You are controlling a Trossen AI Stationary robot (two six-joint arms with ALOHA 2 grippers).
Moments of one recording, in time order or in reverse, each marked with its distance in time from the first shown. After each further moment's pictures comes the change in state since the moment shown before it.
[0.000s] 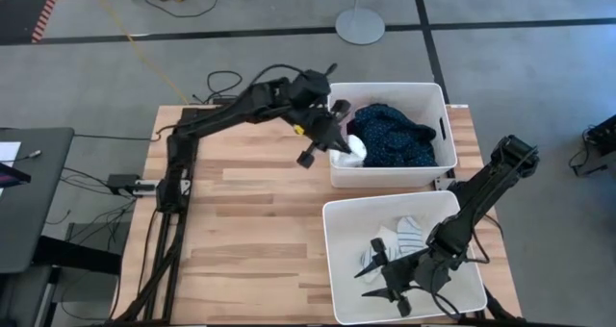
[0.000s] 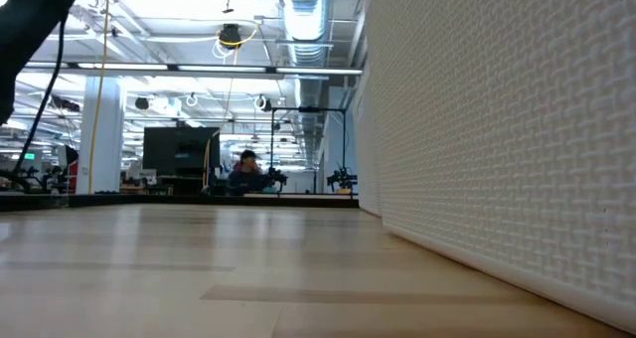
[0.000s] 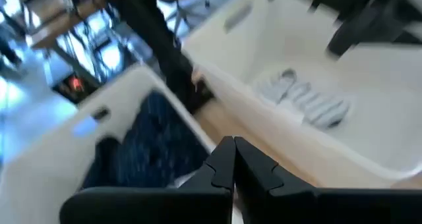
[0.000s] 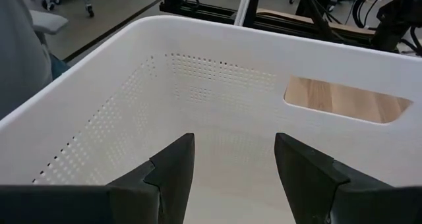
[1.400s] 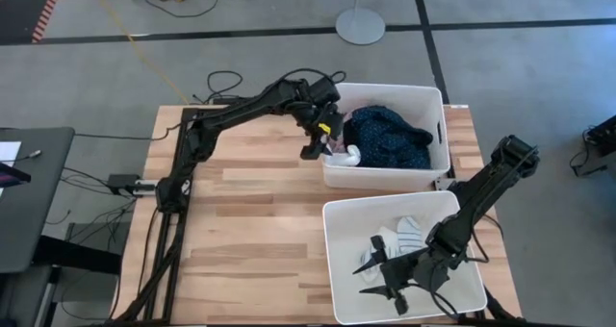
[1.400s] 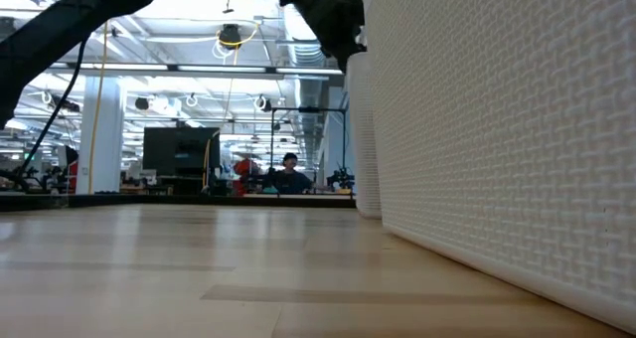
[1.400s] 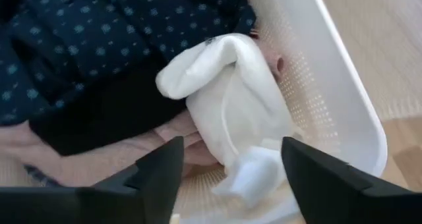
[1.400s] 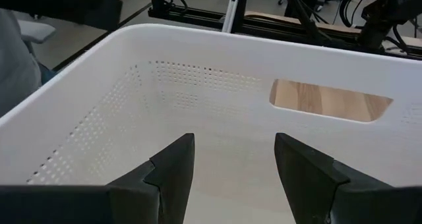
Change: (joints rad) left arm 0.116 0.194 0.002 -0.277 -0.162 -0.170; right arm -0.011 0.000 0.000 0.006 0.034 0.026
